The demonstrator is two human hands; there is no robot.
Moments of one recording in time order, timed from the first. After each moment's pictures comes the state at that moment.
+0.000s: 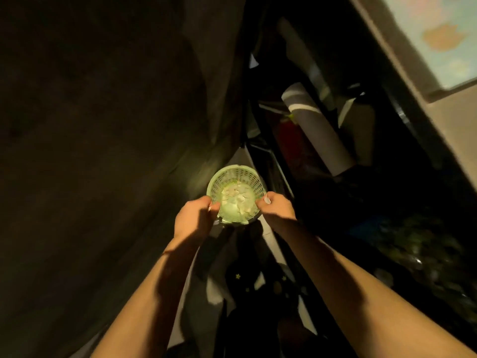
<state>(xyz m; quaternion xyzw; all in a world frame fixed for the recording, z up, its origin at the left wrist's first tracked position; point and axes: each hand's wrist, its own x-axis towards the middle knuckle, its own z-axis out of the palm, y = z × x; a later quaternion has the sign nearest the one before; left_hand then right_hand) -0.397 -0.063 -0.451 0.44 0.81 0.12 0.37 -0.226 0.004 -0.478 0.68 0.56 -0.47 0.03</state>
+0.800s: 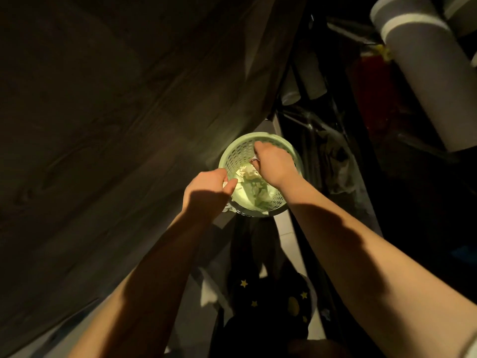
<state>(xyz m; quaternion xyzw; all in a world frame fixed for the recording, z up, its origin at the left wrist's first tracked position) -0.417 -0.062 -0.613 0.48 0.81 0.04 0.34 -0.296 0.053 -0.668 0.44 0.87 -0.22 0.07</state>
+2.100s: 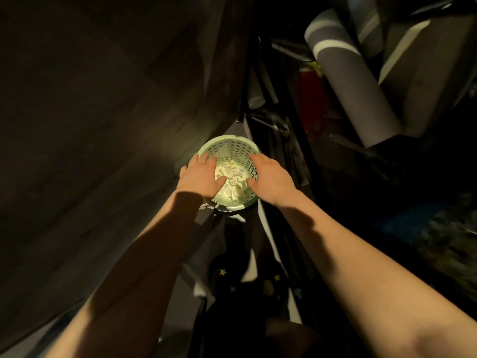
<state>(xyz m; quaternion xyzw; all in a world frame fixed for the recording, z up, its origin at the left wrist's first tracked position) -0.384 -0.027 -0.577 0.55 0.76 -0.08 0.34 -0.225 0.025 -0.572 0.50 0.80 -0.31 0.12</state>
